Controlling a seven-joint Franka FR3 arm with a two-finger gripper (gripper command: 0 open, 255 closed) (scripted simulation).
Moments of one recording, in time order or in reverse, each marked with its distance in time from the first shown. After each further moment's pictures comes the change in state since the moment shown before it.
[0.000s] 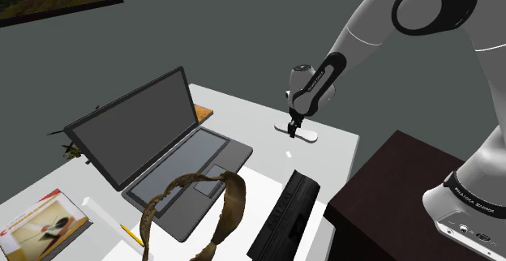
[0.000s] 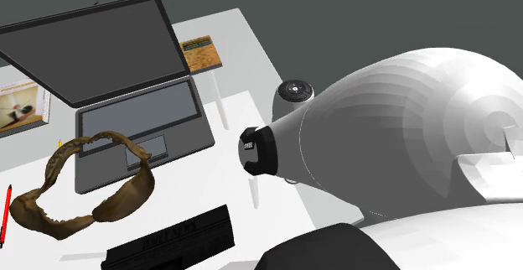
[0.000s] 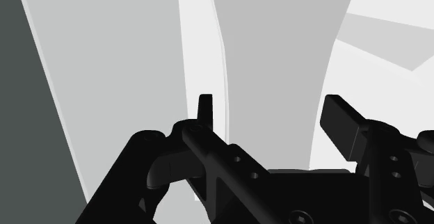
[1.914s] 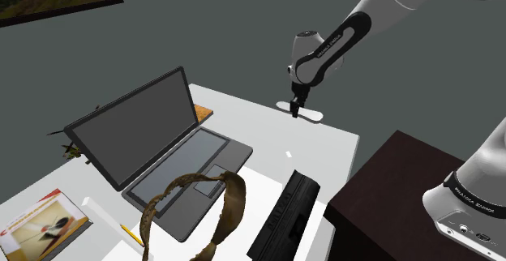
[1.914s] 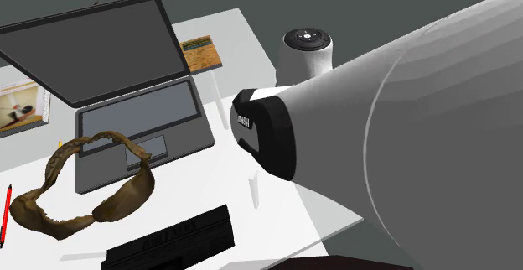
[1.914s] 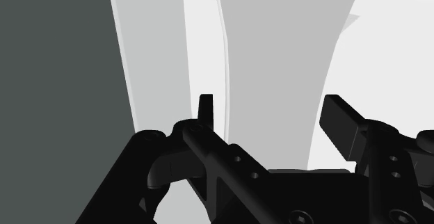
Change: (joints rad) arm -0.010 -0.294 0.012 -0.081 0.013 -0.212 -0.015
